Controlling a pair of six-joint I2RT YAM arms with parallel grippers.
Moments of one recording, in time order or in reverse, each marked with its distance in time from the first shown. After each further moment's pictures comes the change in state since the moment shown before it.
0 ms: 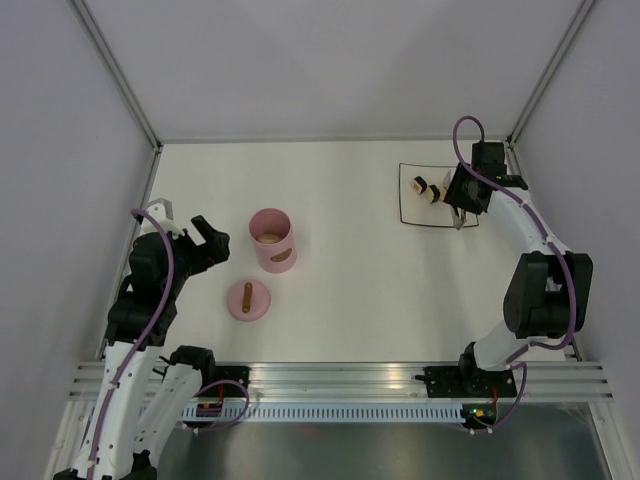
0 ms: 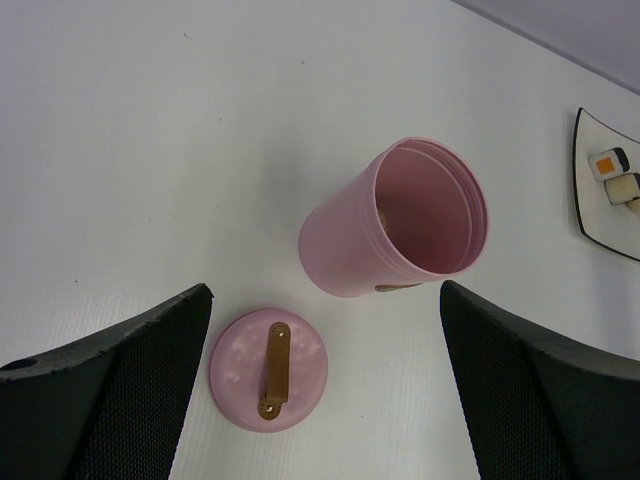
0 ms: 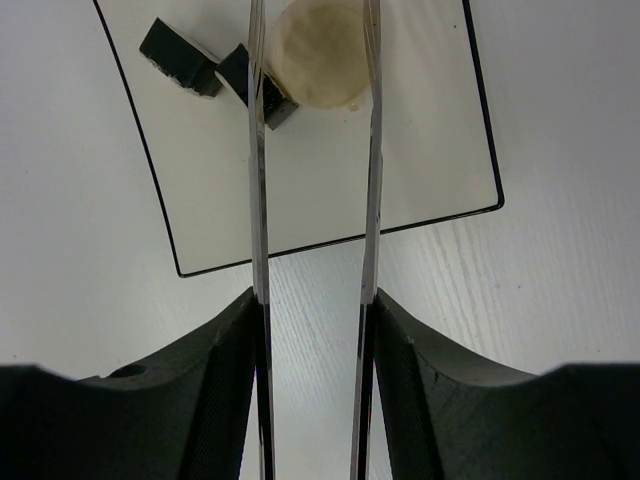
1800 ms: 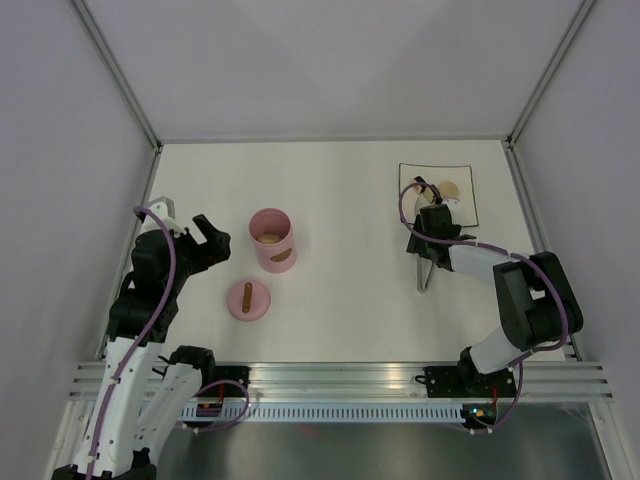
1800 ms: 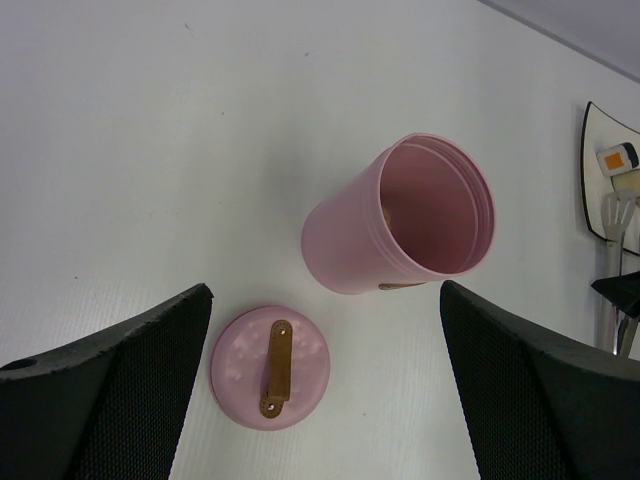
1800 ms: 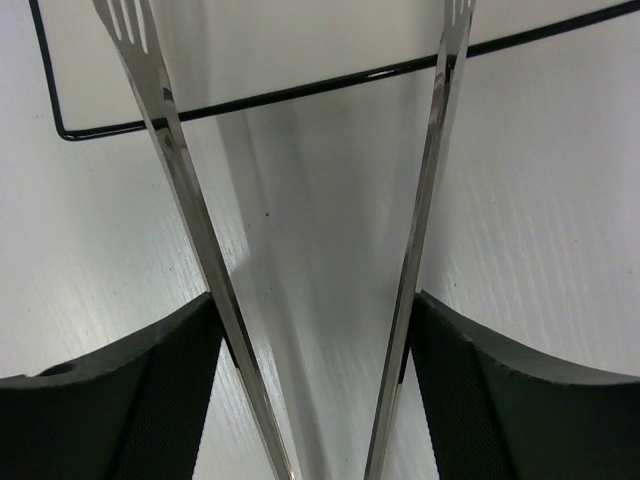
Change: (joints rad) left arm 0.000 0.021 0.000 0.000 0.000 0.000; right arm 0.286 -0.050 -0.559 0.482 0.247 0.106
